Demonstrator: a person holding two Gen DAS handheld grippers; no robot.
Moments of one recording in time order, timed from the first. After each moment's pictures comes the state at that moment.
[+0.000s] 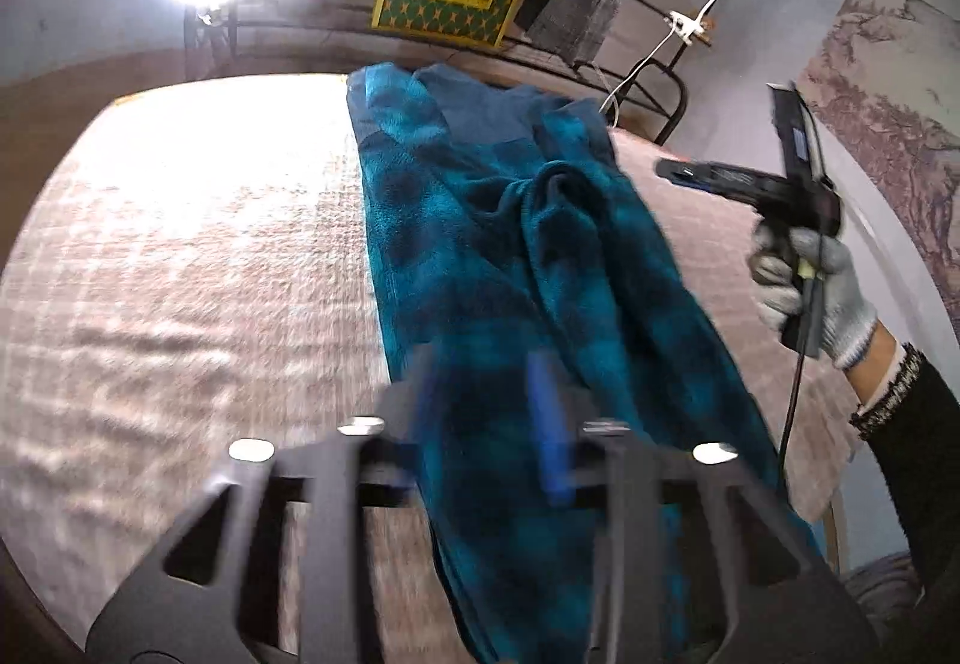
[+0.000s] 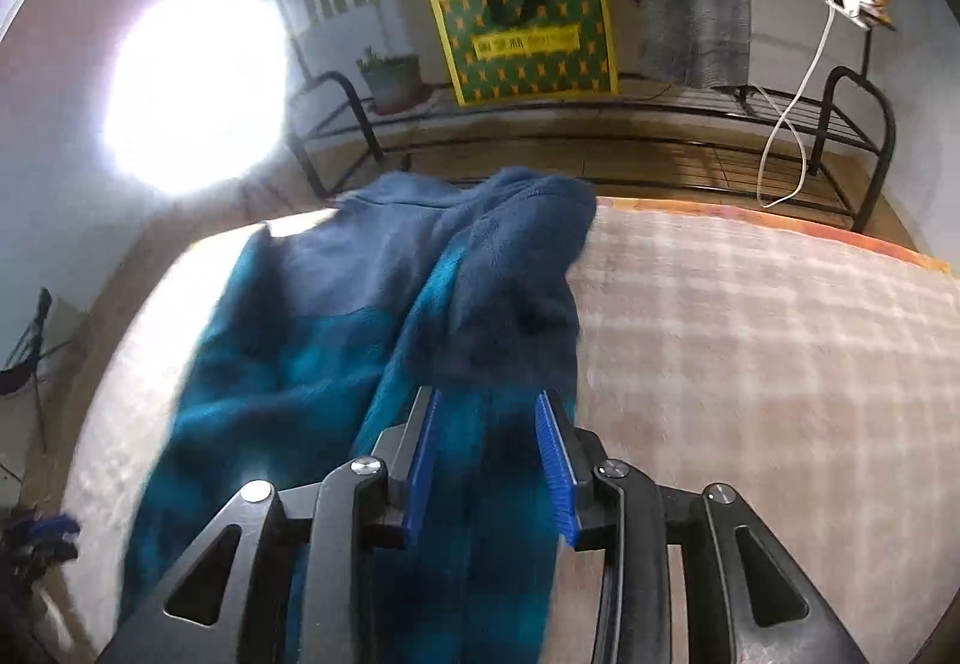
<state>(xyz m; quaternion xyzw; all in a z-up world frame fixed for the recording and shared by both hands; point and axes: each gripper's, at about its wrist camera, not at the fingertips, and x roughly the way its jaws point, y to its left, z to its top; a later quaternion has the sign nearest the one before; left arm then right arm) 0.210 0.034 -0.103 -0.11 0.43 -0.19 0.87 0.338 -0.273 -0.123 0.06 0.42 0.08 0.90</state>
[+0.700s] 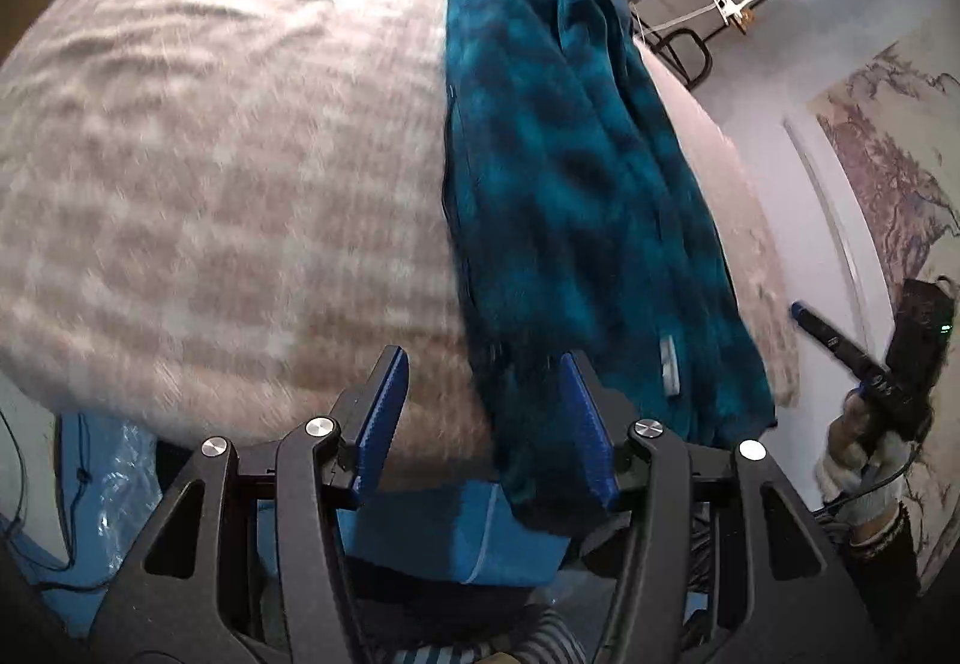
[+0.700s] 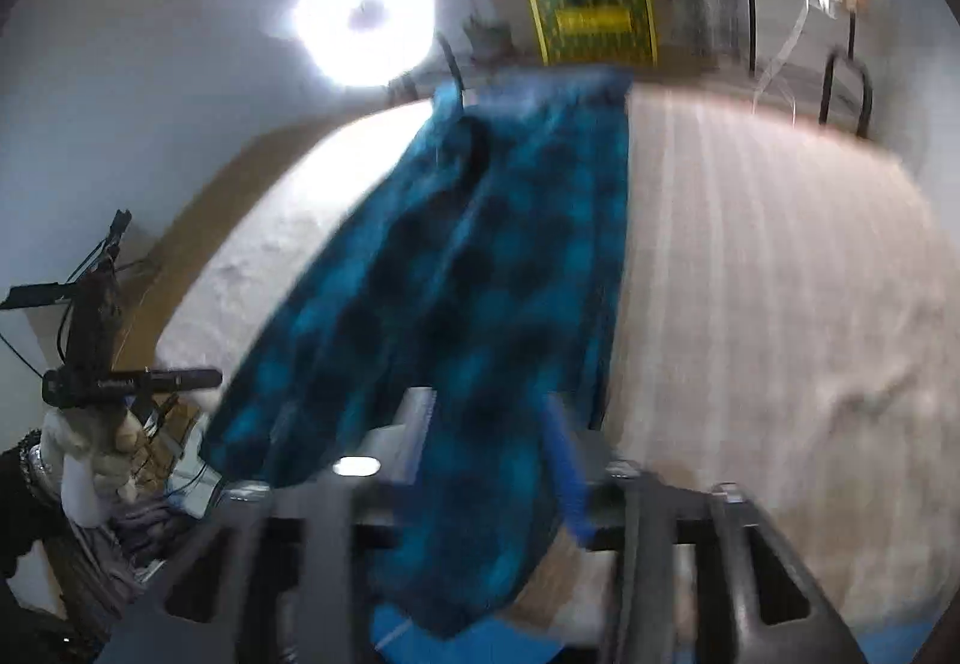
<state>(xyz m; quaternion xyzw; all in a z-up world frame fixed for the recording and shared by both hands) 0.035 0.056 -0.170 -0.22 0.53 -0.17 0.80 0.013 -0.239 -0.118 0.05 0.46 0.14 0.88</state>
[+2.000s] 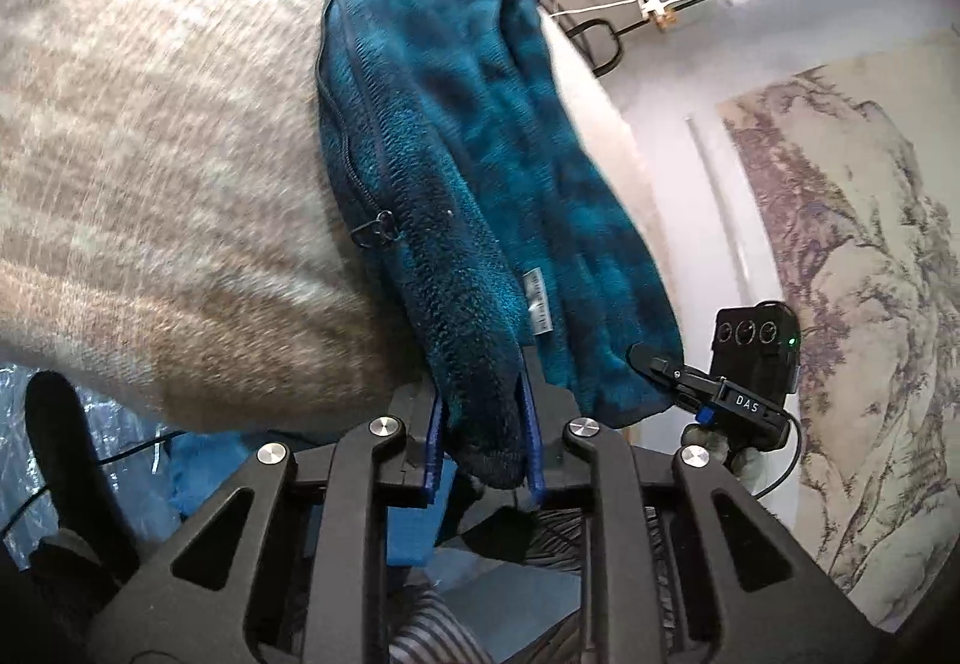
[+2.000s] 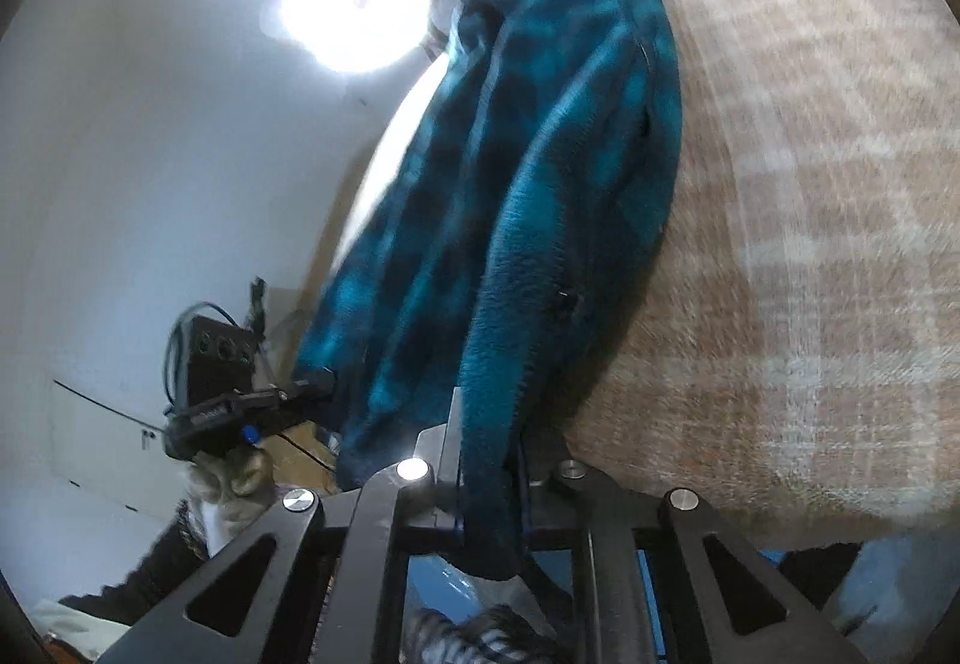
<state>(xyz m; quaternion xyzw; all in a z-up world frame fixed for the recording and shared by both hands) 0.024 0.020 -0.168 -0.33 0.52 -0.28 0.74 -0.008 -0.260 -0.195 0.30 0.49 0.26 0.78</state>
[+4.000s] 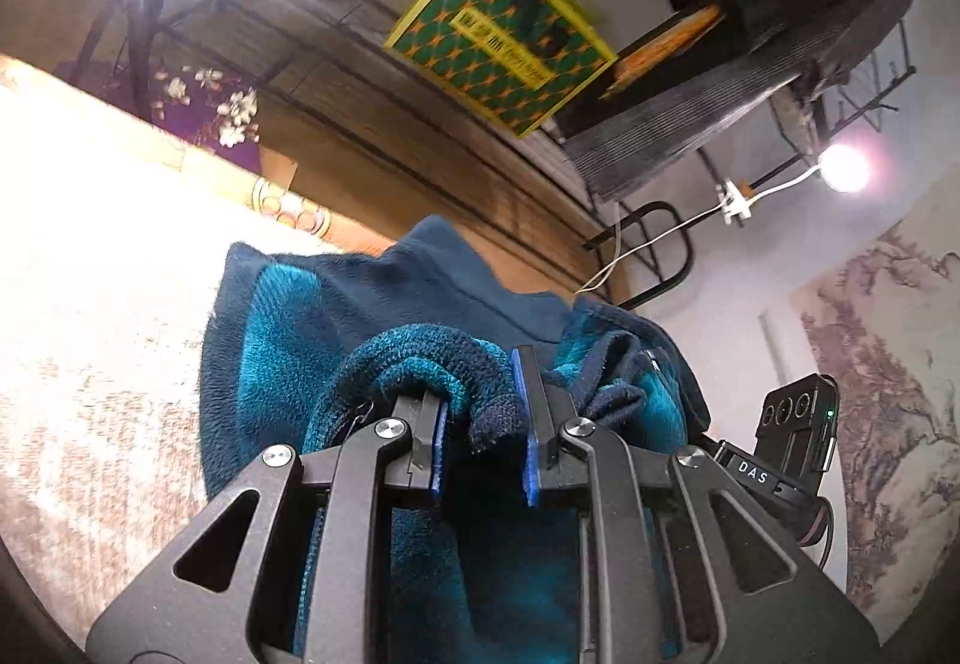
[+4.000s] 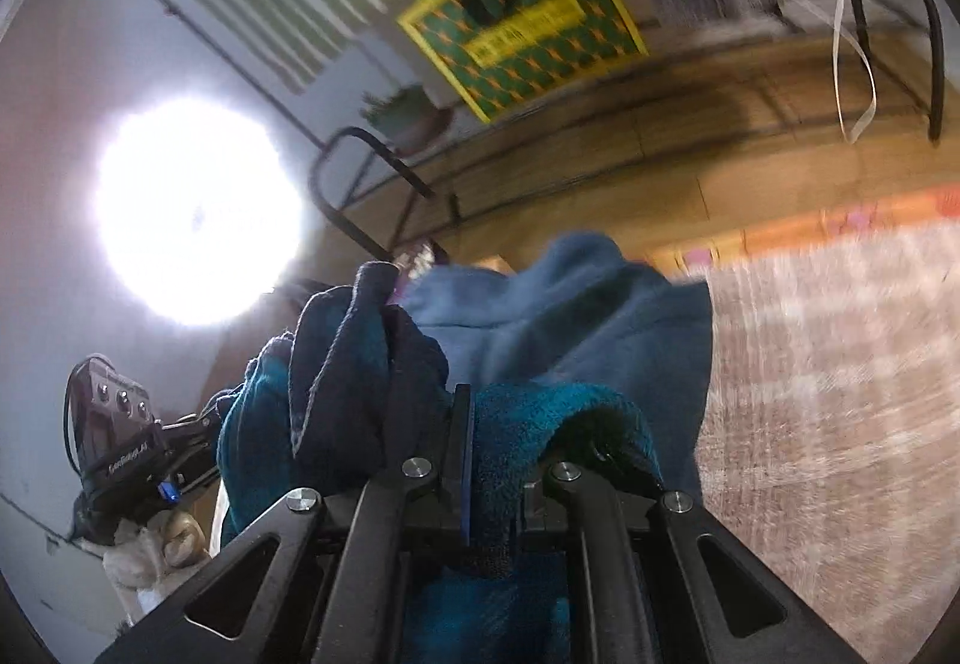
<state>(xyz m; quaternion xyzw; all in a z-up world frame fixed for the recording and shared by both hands) 0.539 0.015 -0.159 -0.32 0.42 -0.19 0.83 0.479 -0.302 -0.168 0.25 0.45 0.13 0.85</state>
